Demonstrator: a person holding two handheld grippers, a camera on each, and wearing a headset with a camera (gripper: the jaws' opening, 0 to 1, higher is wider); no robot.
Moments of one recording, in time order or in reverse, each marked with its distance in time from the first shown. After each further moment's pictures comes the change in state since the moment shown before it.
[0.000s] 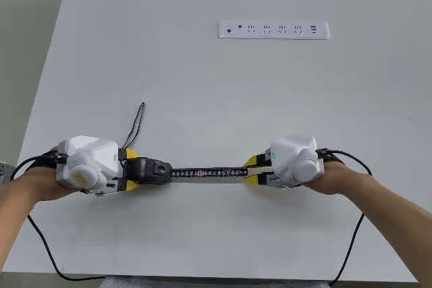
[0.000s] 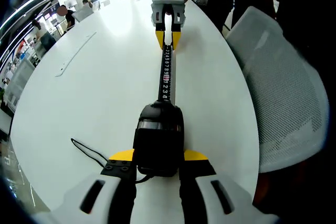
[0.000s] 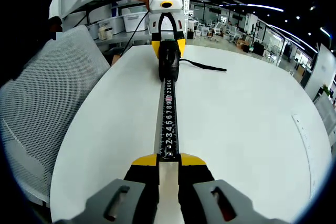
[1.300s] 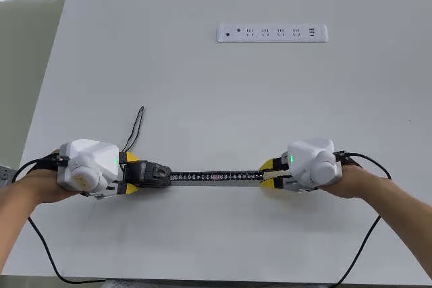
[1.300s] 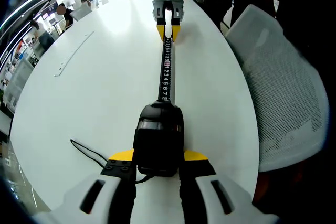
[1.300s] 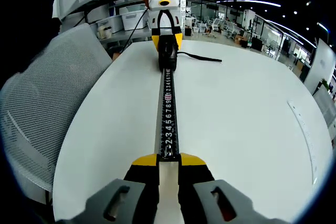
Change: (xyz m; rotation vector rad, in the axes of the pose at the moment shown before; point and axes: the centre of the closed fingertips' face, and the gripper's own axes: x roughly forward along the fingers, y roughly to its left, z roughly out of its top) left arm -0.001 -0.001 0.006 0.011 0.021 -0.006; right arm -0.026 0.003 -0.029 0.028 0.022 0.000
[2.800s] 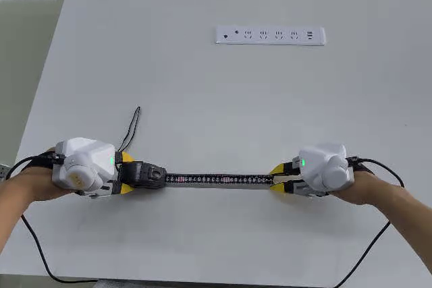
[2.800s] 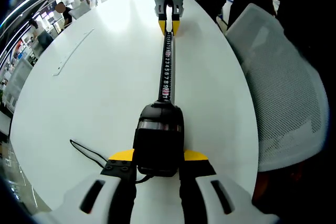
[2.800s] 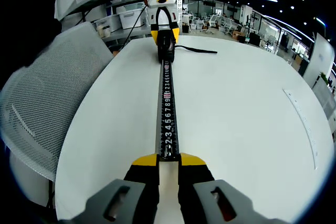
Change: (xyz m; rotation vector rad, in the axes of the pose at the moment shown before) left arm 0.002 0.000 -0.002 -0.001 0.019 -0.009; right arm -0.021 0.004 -0.026 0.033 0.022 -0.002
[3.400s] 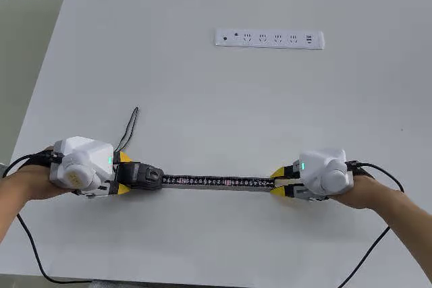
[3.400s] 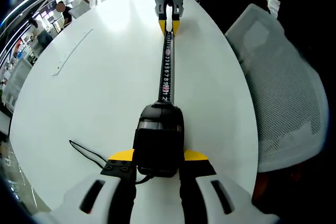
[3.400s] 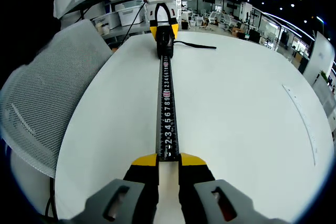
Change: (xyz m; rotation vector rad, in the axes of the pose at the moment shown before) left arm -0.001 0.000 0.001 -0.004 0.004 -0.005; right arm -0.003 -0.002 -0.004 0.006 0.033 -0.006
